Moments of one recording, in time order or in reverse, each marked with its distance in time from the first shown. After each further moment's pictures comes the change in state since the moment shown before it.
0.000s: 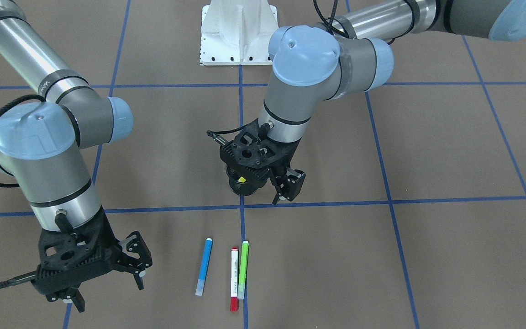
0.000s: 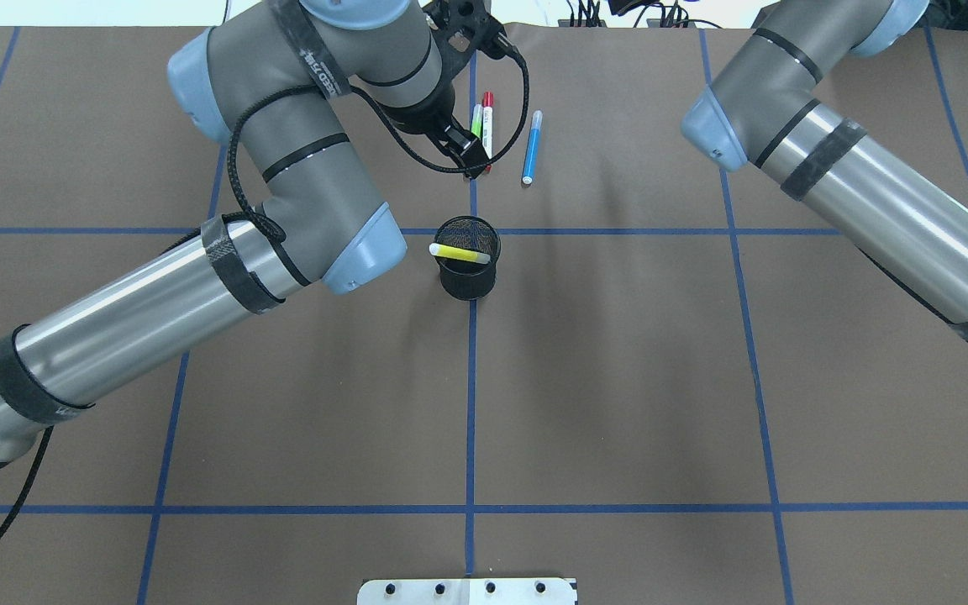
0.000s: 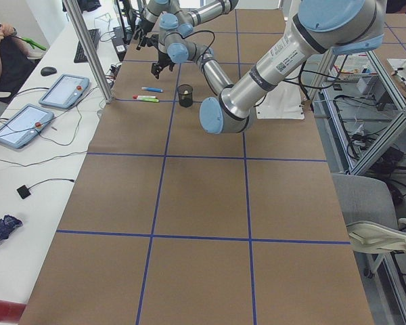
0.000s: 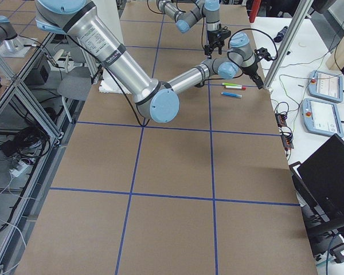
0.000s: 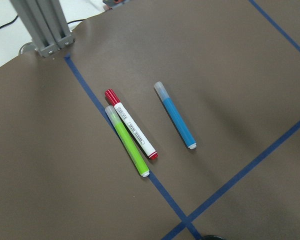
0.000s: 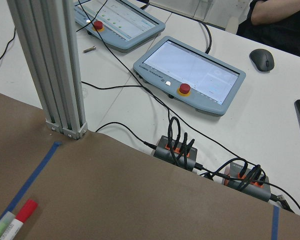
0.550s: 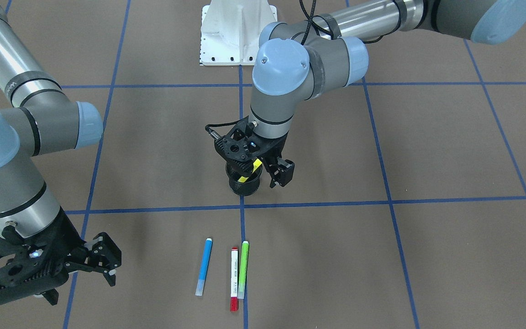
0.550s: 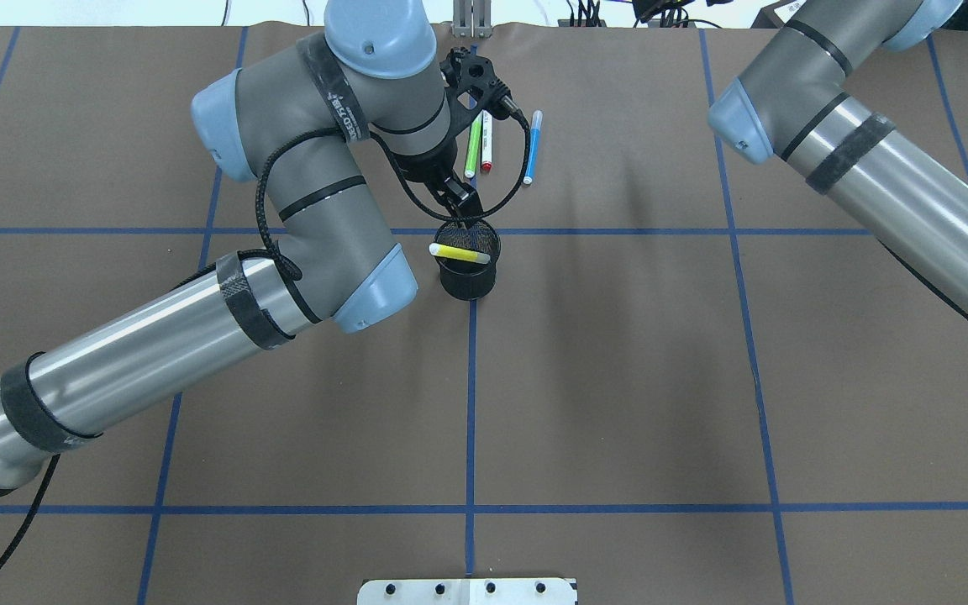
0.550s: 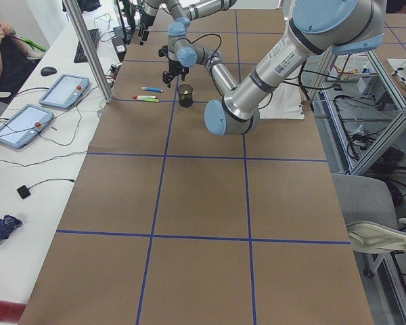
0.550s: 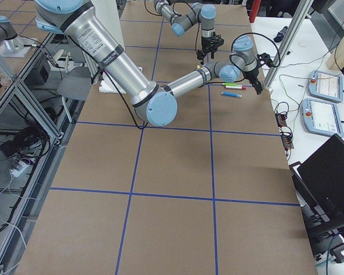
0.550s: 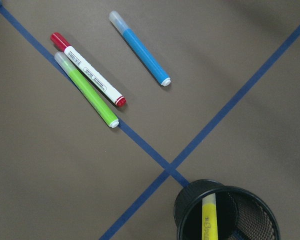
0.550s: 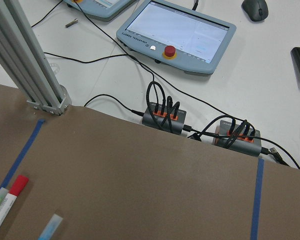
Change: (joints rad) left arm 0.051 0.017 -0.014 0.112 -0.014 0.067; right arm 0.020 -0.024 0.005 -0.015 0.048 0.012
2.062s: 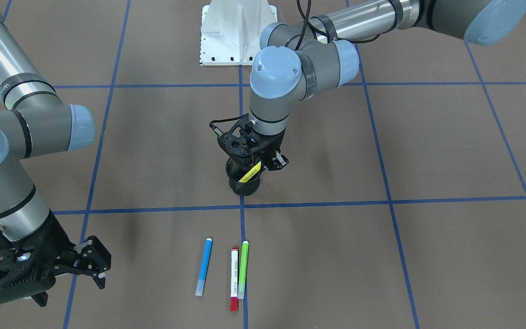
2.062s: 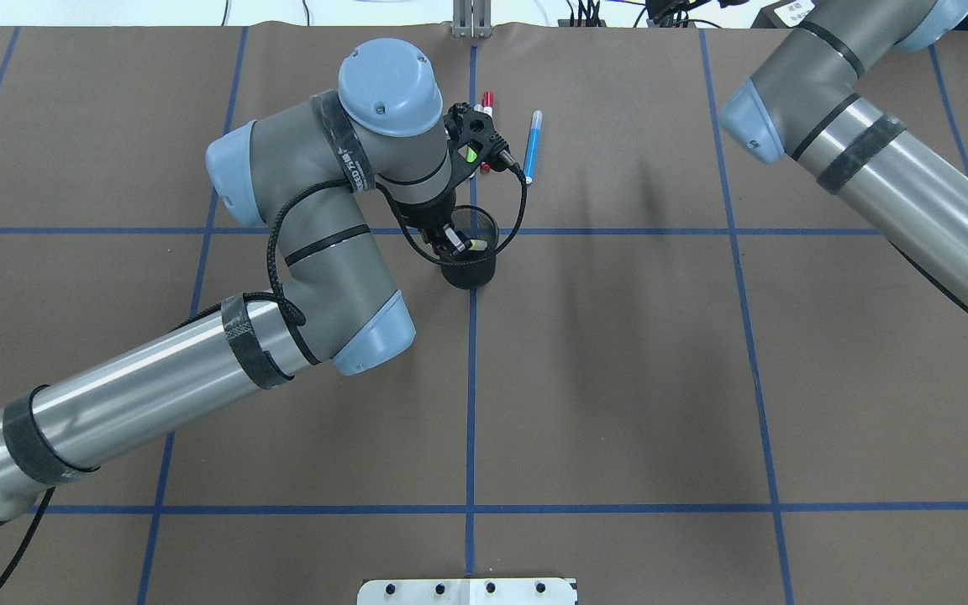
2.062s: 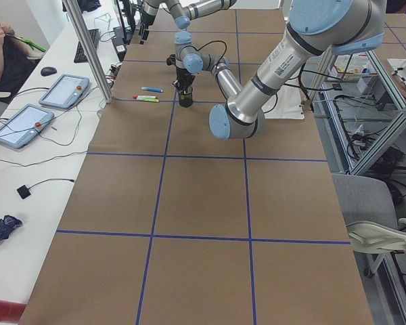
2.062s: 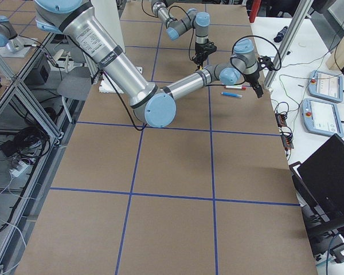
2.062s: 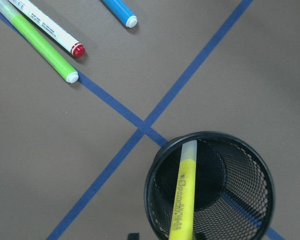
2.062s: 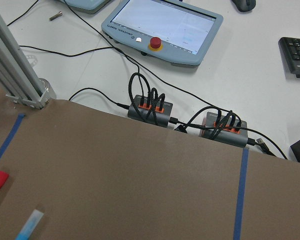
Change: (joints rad) left arm 0.049 0.041 -0.017 0.011 0.007 -0.035; right arm 0.011 -0.015 -0.003 0.000 0.000 0.001
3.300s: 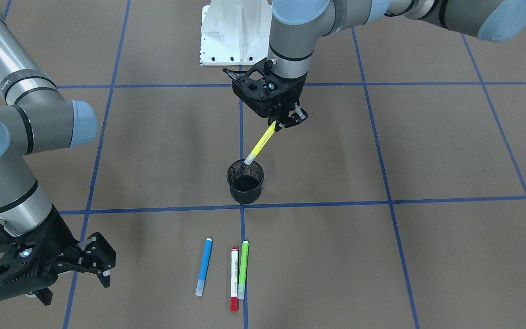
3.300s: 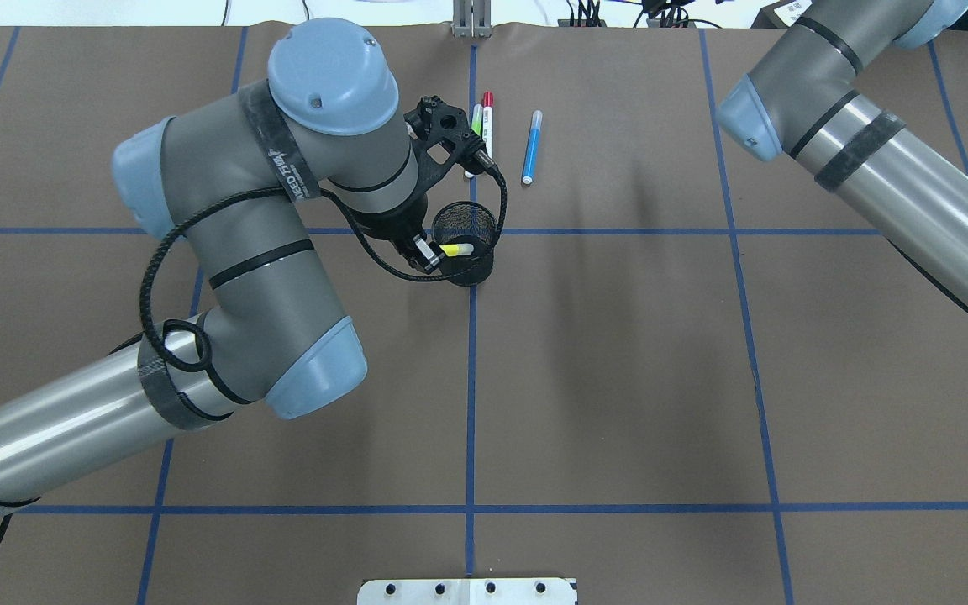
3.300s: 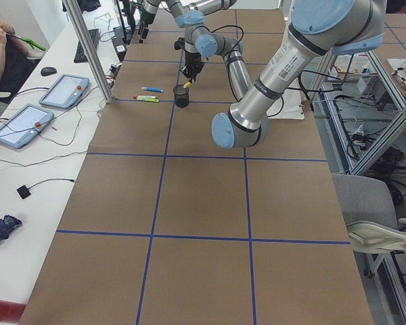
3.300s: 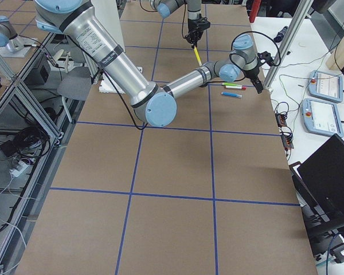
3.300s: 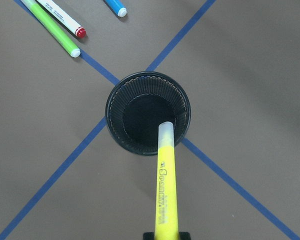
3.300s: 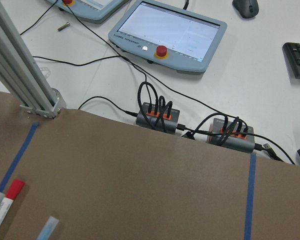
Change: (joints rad) left arm -0.058 0.085 -0.413 0.314 -0.007 0.044; right arm -0.002 0.008 0.030 -0.002 0.002 0.025
